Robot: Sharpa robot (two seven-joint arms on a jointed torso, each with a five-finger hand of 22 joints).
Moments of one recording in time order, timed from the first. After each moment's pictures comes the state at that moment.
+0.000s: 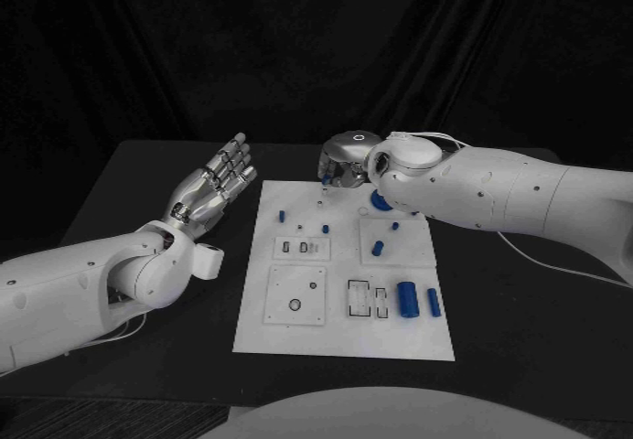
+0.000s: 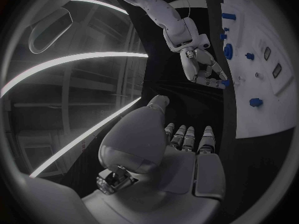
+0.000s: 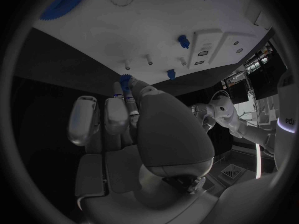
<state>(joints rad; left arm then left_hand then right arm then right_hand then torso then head) 1.20 -0.91 -0.22 1.55 -0.08 -0.18 0.68 1.43 0.20 -0.09 0.16 0.71 0.07 -0.09 0.02 0.01 0.02 0.02 0.07 0.02 0.00 0.02 0.00 0.00 0.16 0.00 0.18 0.01 0.00 1.35 -0.41 -0.23 1.04 -1.56 -0.27 0.01 1.51 -0.08 0.33 0.14 0.18 1.07 0.11 0.08 0.08 1.18 0.06 0.06 0.06 1.47 -0.06 1.18 0.92 0.10 1.38 0.05 1.31 1.23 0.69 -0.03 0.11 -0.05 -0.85</state>
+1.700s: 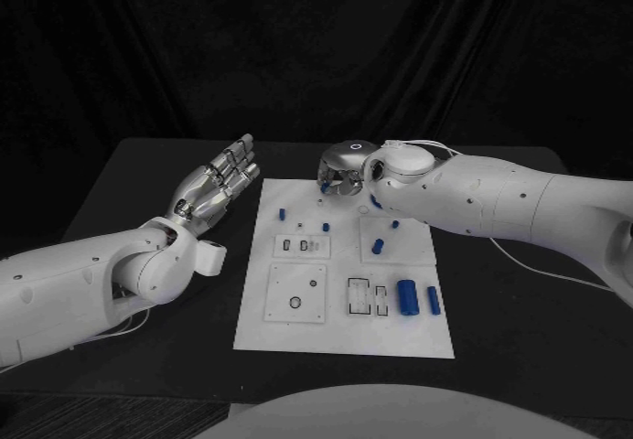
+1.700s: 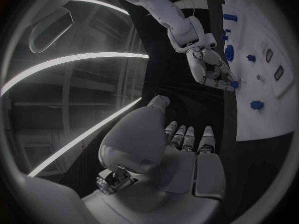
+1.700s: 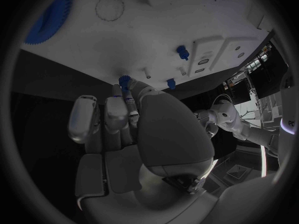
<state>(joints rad) 1.20 -0.90 -0.22 1.54 -0.08 -0.16 0.68 1.42 0.21 -0.08 0.15 0.71 0.13 -0.02 0.02 0.02 0.02 0.02 0.06 0.02 0.00 0.02 0.00 0.00 0.16 0.00 0.18 0.01 0.00 1.32 -0.38 -0.23 0.99 -1.56 -0.24 -0.01 1.49 -0.10 0.34 0.16 0.18 1.00 0.09 0.06 0.07 1.09 0.08 0.06 0.06 1.45 -0.04 1.17 0.91 0.10 1.36 0.07 1.30 1.23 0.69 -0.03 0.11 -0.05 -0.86</state>
